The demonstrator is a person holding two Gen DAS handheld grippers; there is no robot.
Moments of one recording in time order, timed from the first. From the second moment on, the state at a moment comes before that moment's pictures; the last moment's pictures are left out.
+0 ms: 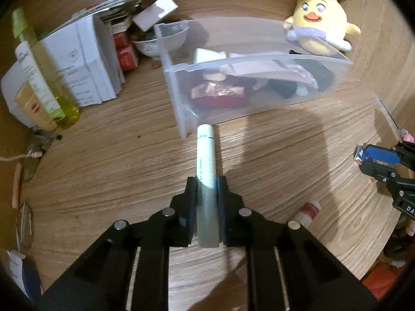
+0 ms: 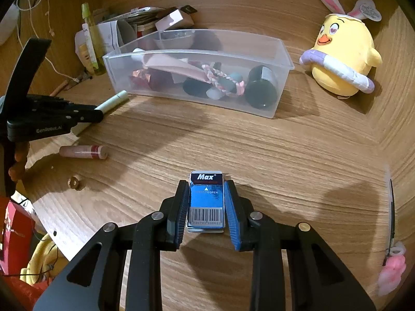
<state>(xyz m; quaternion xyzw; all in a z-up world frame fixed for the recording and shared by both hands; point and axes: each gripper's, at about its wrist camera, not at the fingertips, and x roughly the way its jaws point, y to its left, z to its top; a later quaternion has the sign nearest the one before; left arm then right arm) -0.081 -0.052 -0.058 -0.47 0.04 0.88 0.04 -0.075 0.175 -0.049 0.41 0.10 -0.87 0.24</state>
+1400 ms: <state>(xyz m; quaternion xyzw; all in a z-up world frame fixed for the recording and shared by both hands) -0.045 -0.049 0.034 -0.35 -0.04 0.94 0.00 -0.099 0.148 0.028 0.31 0.07 -0.90 0.31</state>
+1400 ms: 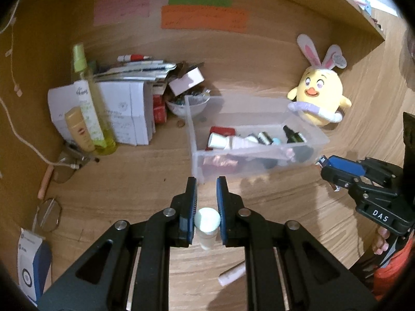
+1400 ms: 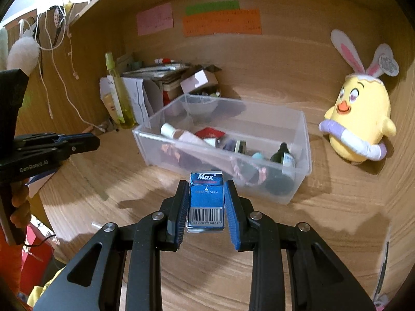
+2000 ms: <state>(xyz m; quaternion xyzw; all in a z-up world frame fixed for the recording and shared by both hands) -0.104 0.006 0.087 -0.31 -0.03 0.95 0.06 -0.141 0.152 0.060 0.28 0.08 -0.92 0.28</state>
